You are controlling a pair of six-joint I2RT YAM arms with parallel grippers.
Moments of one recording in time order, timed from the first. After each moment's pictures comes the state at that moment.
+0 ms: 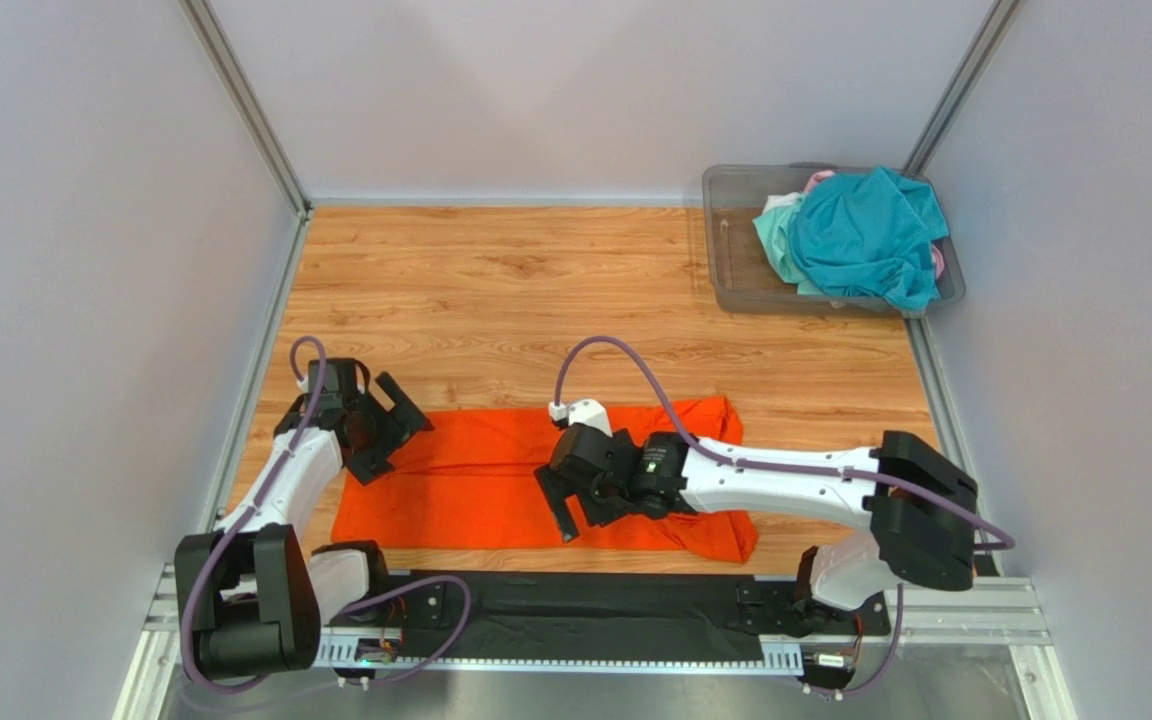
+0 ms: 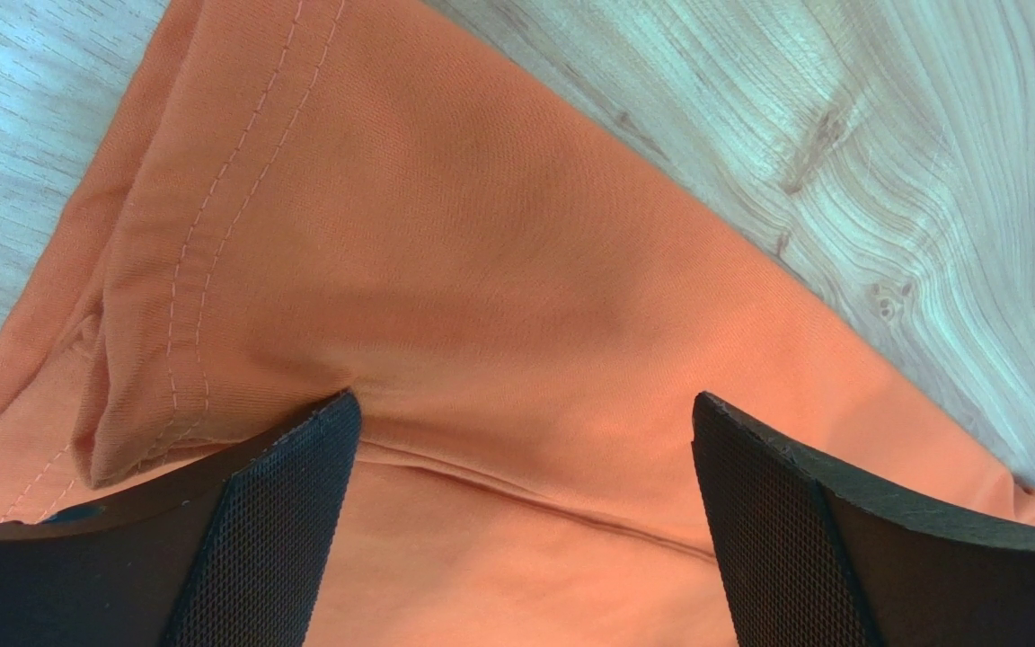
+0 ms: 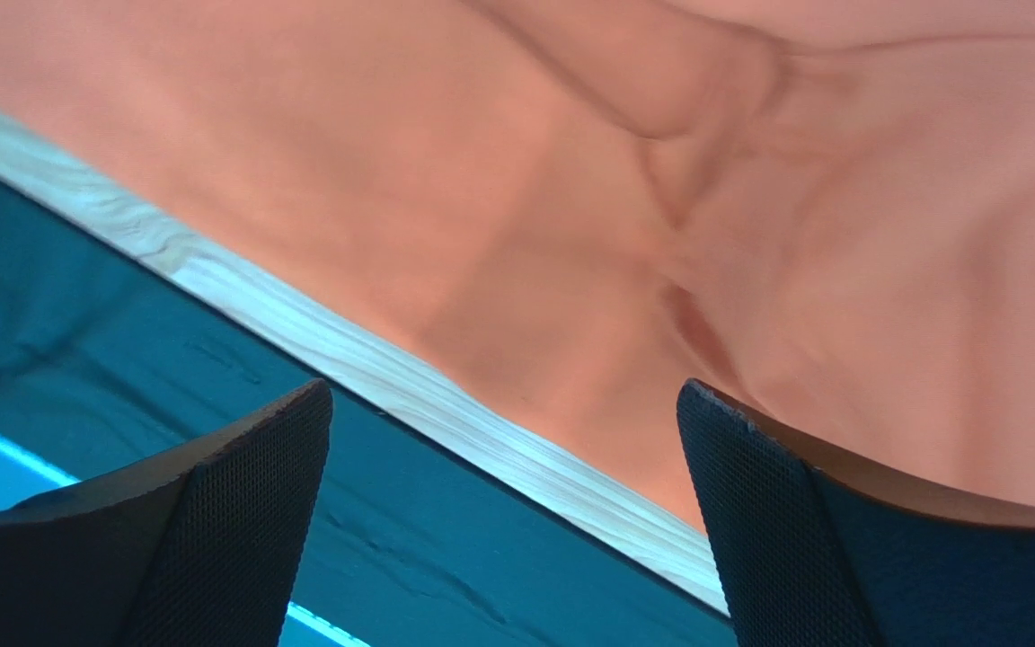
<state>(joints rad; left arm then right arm) 0.12 1.11 0.51 -0.48 0.15 -0.67 1.23 1.51 0.98 -0.54 0.16 0.68</state>
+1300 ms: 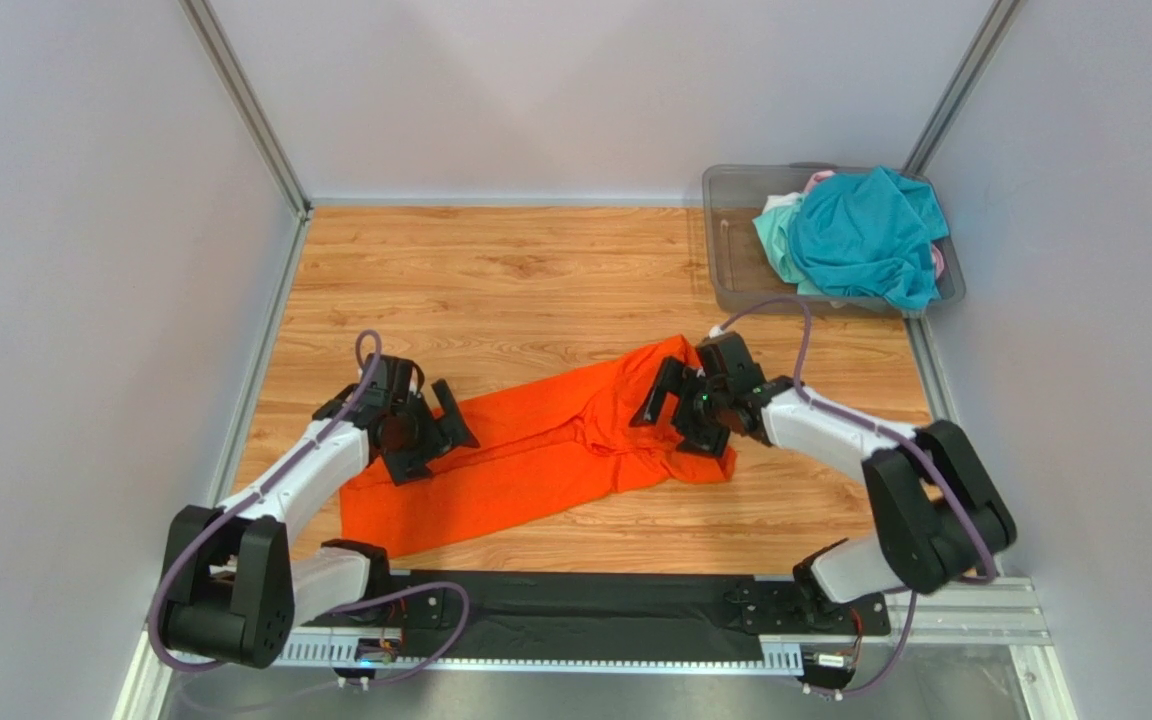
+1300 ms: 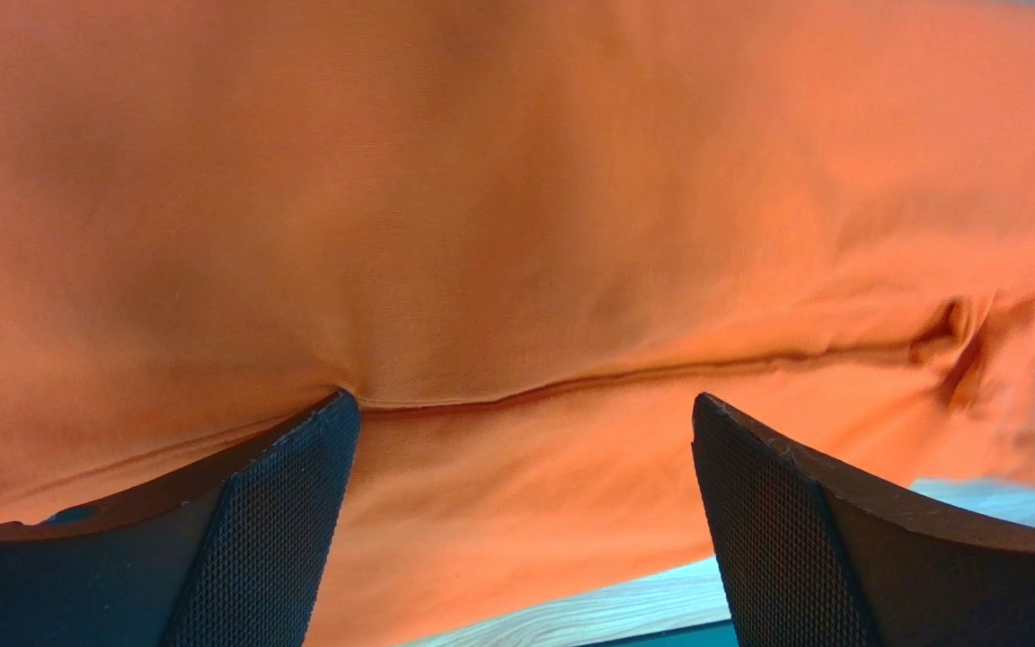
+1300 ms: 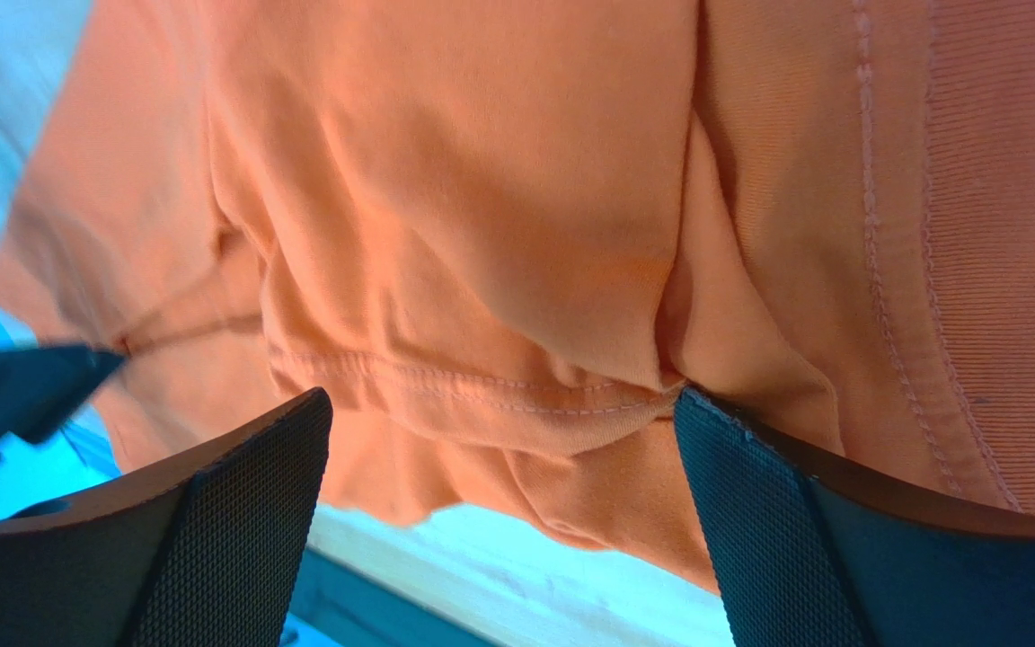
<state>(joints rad) -0.18 1.16 0.54 -0.51 0.16 -0.70 0.48 1.42 0.67 -0.22 -0.22 0.88</state>
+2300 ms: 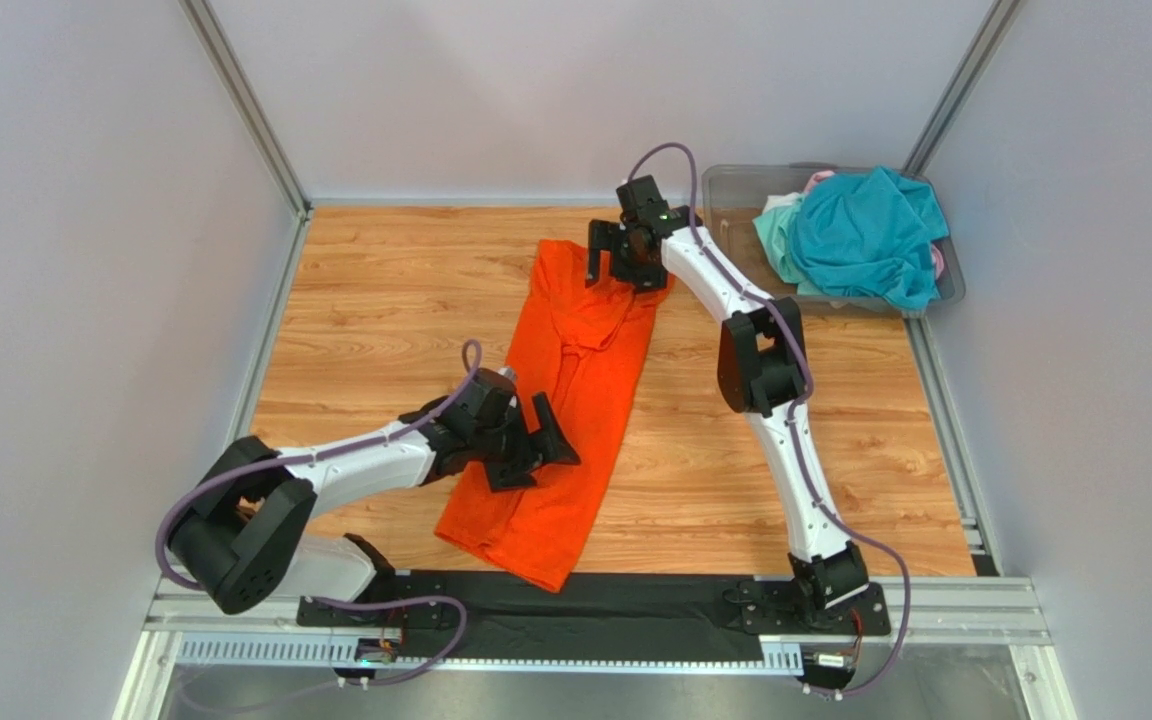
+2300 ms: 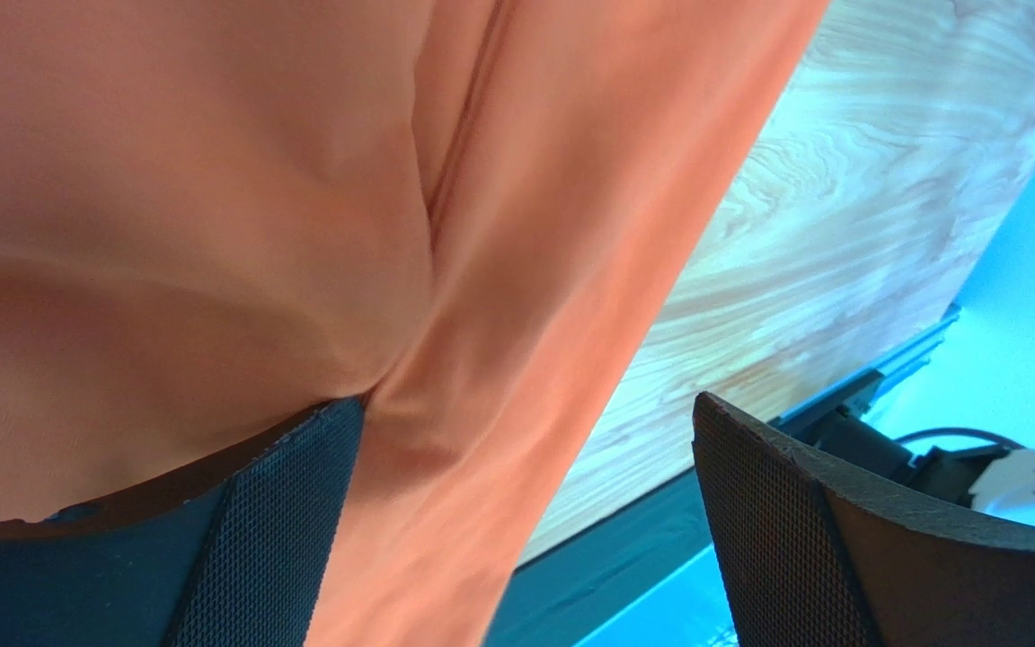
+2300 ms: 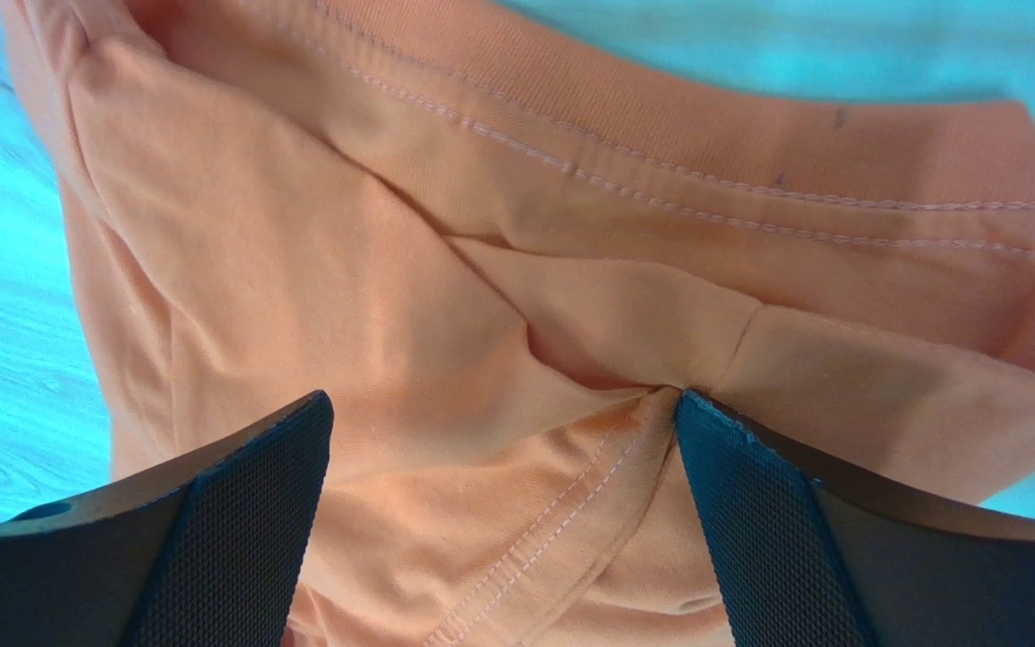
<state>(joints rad) -0.68 1.34 0.55 -0.11 0.24 -1.03 0.39 2.58 2.39 -0.80 -0.08 0.43</state>
